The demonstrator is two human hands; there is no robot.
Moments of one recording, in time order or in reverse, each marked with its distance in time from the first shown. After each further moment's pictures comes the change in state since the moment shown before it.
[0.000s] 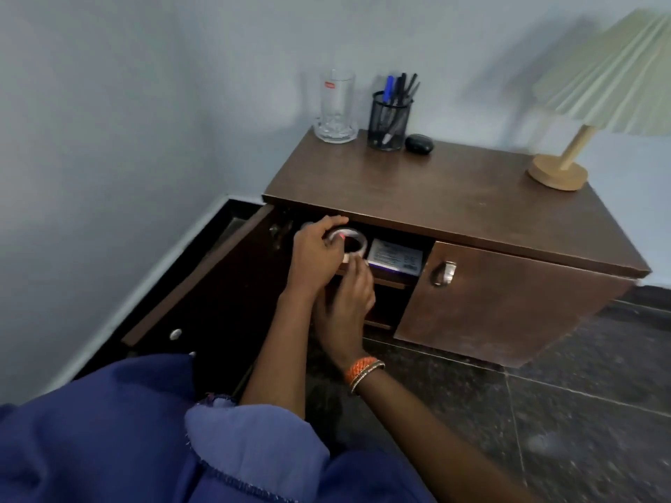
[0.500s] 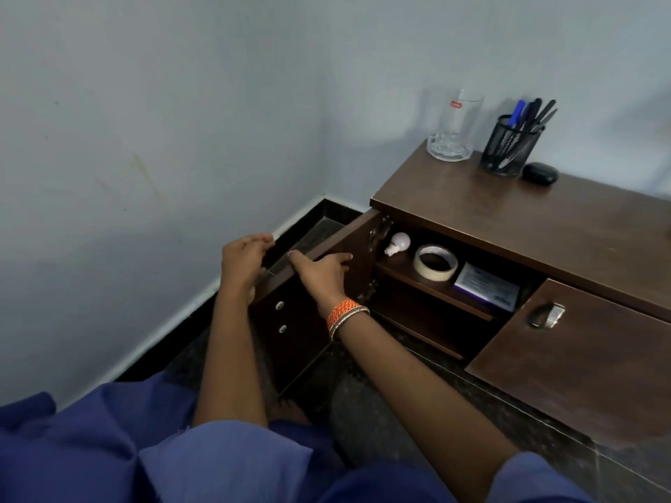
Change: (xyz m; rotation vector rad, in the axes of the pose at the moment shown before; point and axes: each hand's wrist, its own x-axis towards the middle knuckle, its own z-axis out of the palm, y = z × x) left_hand -0.042 -0.053 -0.198 -0.283 0.476 -0.695; right_hand 0.012 -0.140 0.075 0.471 -0.712 0.535
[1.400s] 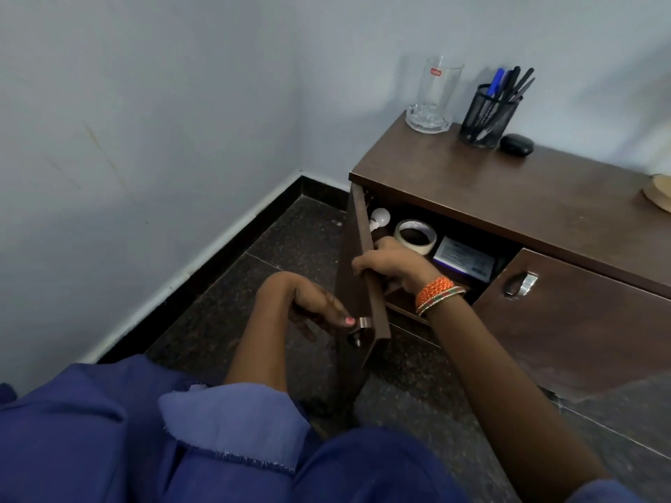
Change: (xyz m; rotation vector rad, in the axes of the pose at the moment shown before) left_hand -0.029 -0.042 0.069 0.932 -1.381 -0.424; right_hand -0.020 -0.007 -0.128 -0.451 -0.140 0.111
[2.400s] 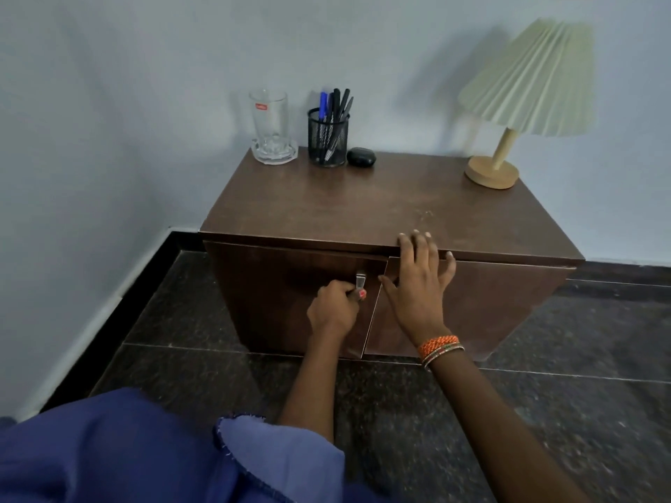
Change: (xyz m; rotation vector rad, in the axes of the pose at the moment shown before) left_hand 0.151 0.159 0.069 0.223 0.965 0.394; right_hand -0.011 0.154 -0.112 -0.640 1.161 -0.046
